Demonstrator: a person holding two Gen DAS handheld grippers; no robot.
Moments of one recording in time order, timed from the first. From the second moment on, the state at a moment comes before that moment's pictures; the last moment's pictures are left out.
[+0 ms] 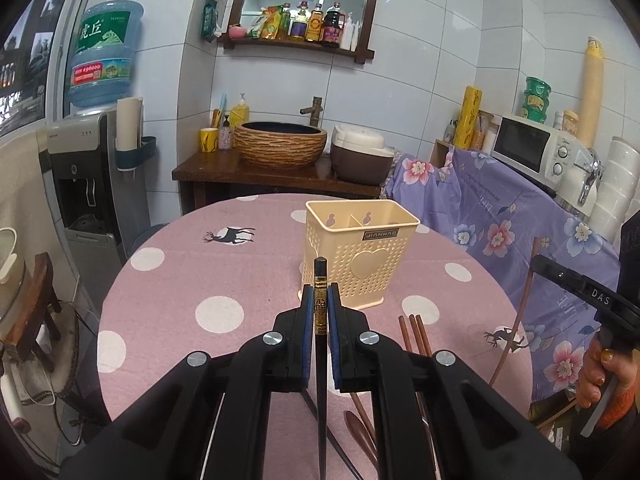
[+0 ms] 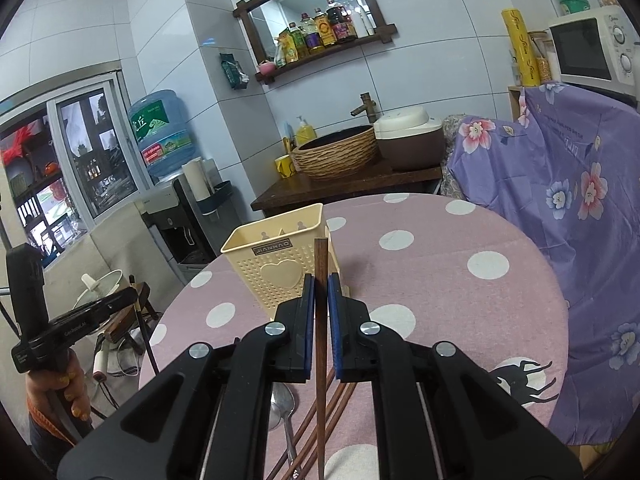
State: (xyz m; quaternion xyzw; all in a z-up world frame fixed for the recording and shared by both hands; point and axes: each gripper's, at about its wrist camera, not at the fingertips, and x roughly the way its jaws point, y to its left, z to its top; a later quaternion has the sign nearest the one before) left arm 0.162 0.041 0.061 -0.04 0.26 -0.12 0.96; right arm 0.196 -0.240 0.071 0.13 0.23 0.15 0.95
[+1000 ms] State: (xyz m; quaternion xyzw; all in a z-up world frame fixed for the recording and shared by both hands) left arm 0.186 0.046 0.141 -0.03 0.19 -0.14 0.97; right arm 0.240 -0.217 0.158 0.09 0.20 0.21 0.95
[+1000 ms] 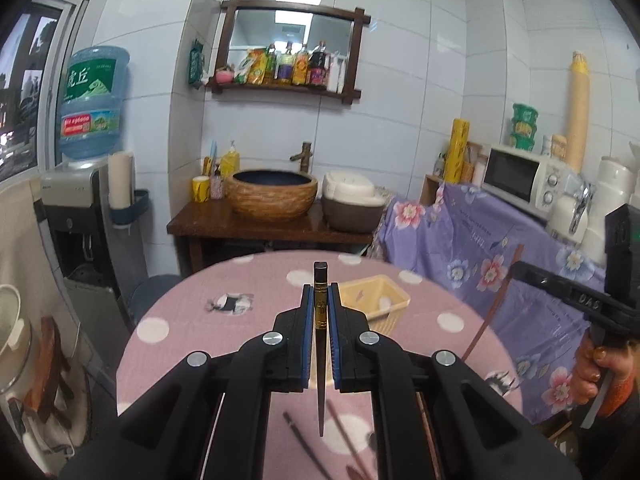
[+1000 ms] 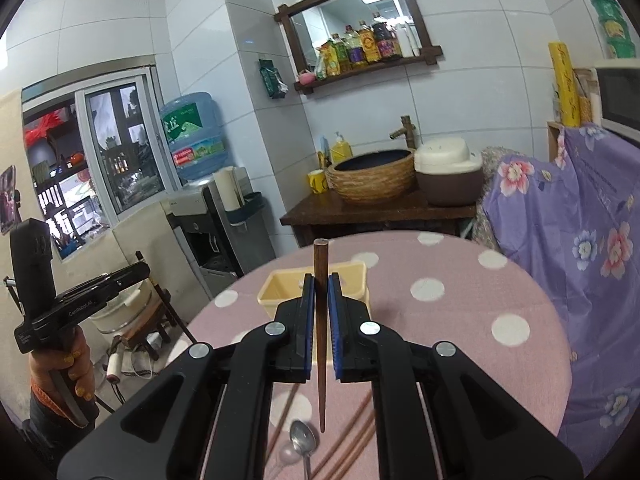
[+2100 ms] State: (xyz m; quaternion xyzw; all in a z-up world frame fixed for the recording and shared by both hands) left arm 0.320 0.012 0.086 -0.04 0.24 -0.08 0.97; right arm 0.375 -0.172 0.119 0.09 0.23 0.13 0.96
